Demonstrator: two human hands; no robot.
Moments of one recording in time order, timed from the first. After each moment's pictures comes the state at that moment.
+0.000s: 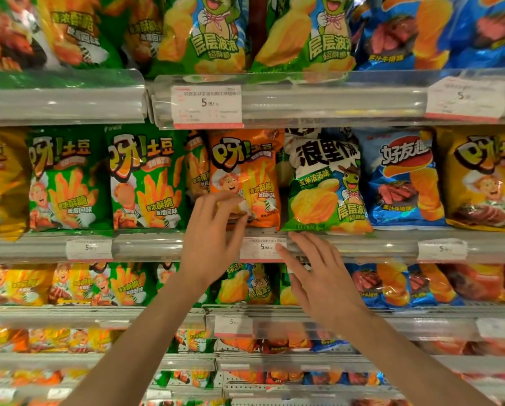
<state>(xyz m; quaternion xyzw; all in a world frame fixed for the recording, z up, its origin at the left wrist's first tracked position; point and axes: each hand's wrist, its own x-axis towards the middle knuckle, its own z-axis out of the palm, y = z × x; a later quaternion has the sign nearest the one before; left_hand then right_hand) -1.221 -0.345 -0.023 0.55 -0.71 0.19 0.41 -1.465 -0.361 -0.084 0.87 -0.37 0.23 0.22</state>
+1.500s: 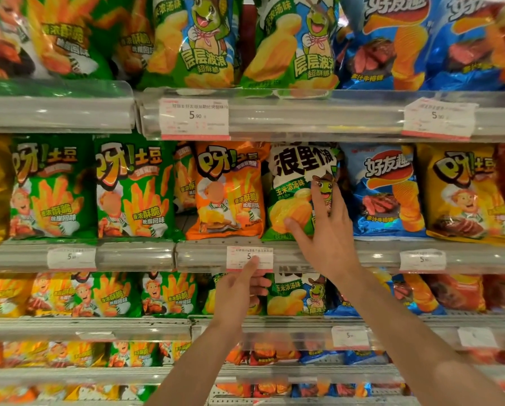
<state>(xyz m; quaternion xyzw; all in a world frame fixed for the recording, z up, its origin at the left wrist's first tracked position) -1.309 -0.312 -0.058 0.58 -0.28 -0.49 0.59 -1.466 -0.413 -0.014 0.76 -0.54 0.37 0.01</state>
